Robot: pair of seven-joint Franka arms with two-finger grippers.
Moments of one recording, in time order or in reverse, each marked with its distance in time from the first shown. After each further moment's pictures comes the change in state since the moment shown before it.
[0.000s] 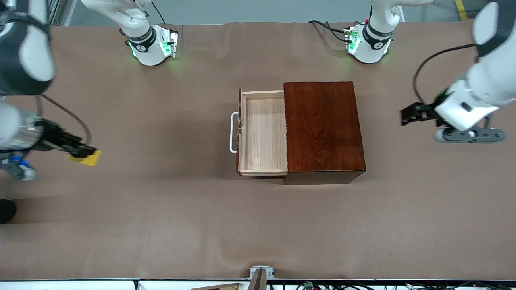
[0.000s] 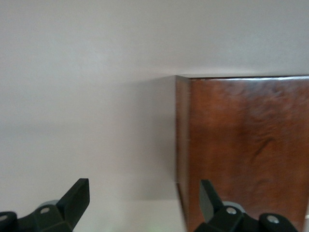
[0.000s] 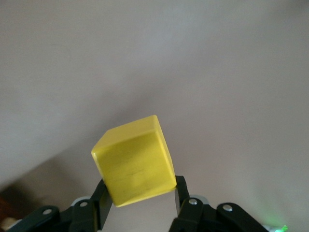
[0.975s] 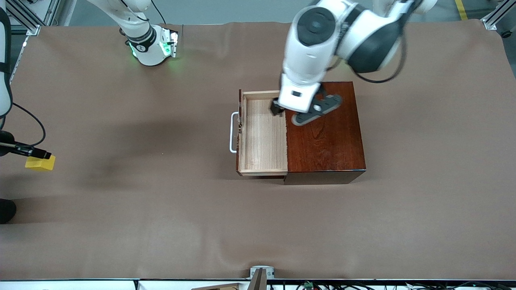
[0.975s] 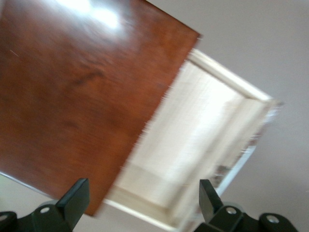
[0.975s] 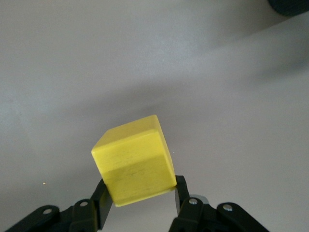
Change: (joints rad) left arm -0.507 0.219 -0.027 0.132 -0.001 0.189 -1.071; right arm -0.266 0.003 0.014 -0.282 -0.063 0.323 -0.474
